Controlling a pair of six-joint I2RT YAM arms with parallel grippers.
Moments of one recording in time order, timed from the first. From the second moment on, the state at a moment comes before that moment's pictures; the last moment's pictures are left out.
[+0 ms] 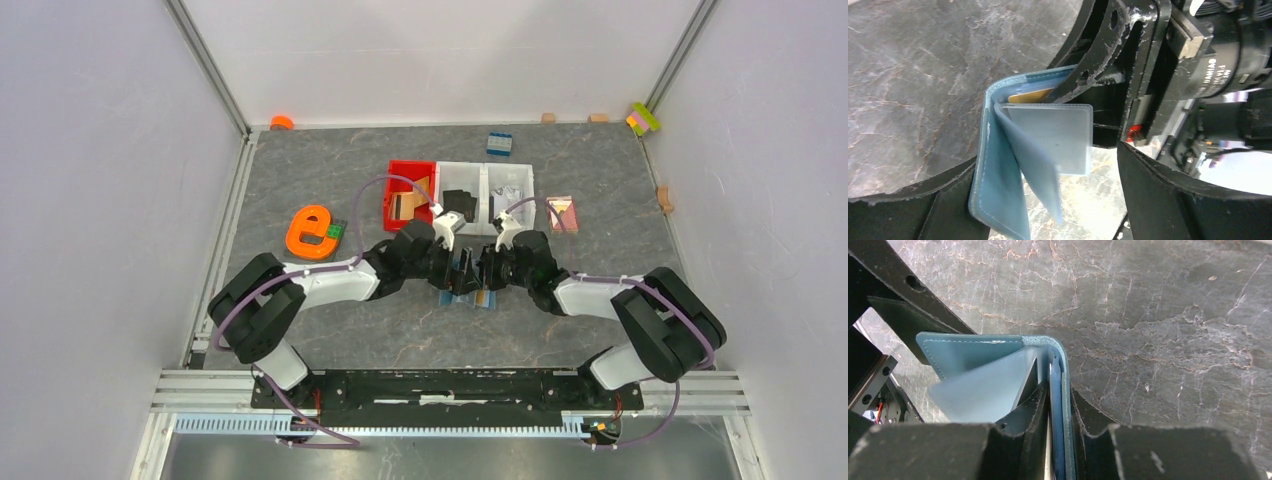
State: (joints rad) left arm -0.83 1.62 0.79 0.28 0.34 -0.48; right arm 0.56 1.47 0.44 0.47 -0.33 0.50
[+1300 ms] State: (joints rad) left arm -0.80 1.64 0.90 -0.07 0.13 -0.41; right arm 0.53 1.51 0.45 0.46 -0.39 0.55
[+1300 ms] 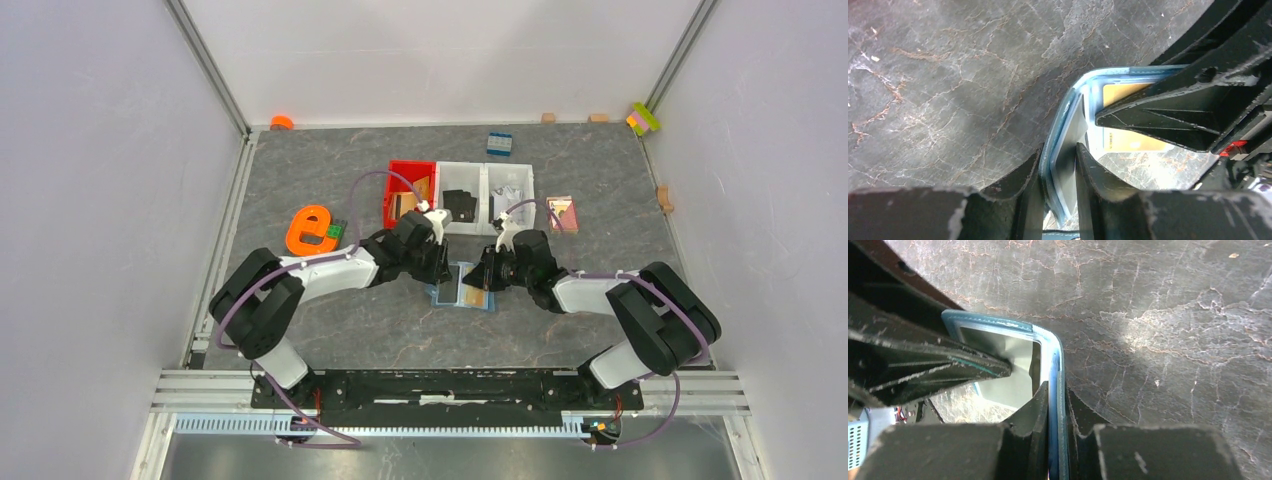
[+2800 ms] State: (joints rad) left arm -0.68 1.48 0.65 0.24 0.35 -0.53; right arm 0.53 1.52 0.47 0.45 -0.41 0.50
